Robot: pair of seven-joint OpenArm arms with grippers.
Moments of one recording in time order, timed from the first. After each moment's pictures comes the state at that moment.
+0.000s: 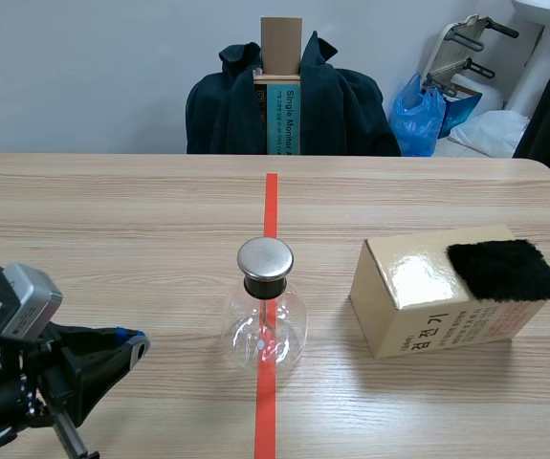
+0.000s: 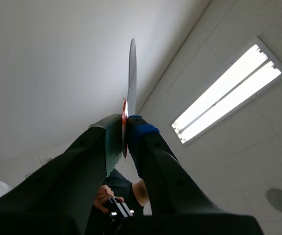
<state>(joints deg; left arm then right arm) 19.7 -33.2 14.2 80.8 -12.1 -32.0 -19.4 -34.5 31.7 12.3 121.4 -54.7 -38.5 17.0</state>
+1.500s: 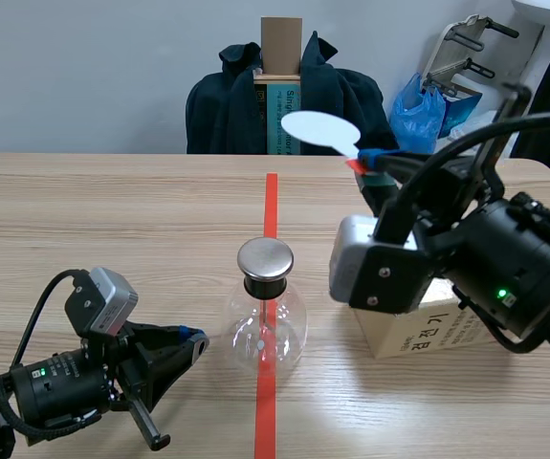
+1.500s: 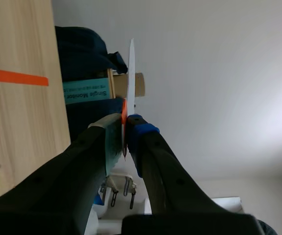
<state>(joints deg) 6.6 -27.8 27.6 66.8 -11.0 -32.0 -25.5 -19.5 31.4 -18.2 107.3 -60.2 -10.2 12.9</state>
